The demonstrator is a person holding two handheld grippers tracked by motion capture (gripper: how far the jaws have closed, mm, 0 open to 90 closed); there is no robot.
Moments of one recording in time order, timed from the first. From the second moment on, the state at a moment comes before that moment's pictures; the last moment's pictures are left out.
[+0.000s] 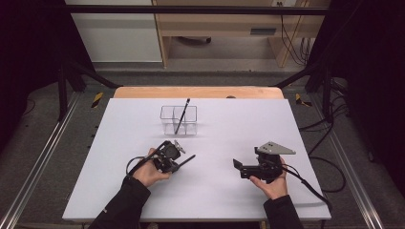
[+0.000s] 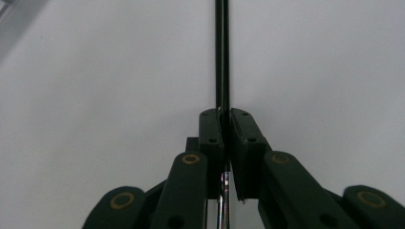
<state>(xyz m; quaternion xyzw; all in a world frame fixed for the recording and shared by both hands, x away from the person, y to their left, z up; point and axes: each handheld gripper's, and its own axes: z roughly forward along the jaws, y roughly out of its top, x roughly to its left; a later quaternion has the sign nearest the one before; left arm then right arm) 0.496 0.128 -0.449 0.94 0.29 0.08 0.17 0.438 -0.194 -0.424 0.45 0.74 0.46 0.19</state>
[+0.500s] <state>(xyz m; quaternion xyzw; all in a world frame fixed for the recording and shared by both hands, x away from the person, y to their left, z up) 0.481 0.137 -0.427 0.93 0.27 0.11 0.23 0.438 -0.193 -0.423 0.44 0.74 0.46 0.19</state>
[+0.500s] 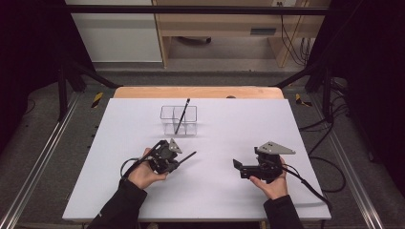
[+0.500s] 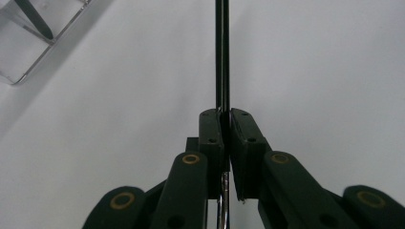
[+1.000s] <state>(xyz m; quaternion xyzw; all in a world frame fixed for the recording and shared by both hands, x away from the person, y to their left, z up) 0.470 0.135 -0.420 0.93 0.24 0.08 0.26 0.437 -0.191 -0.422 0.44 0.75 0.45 0.20</state>
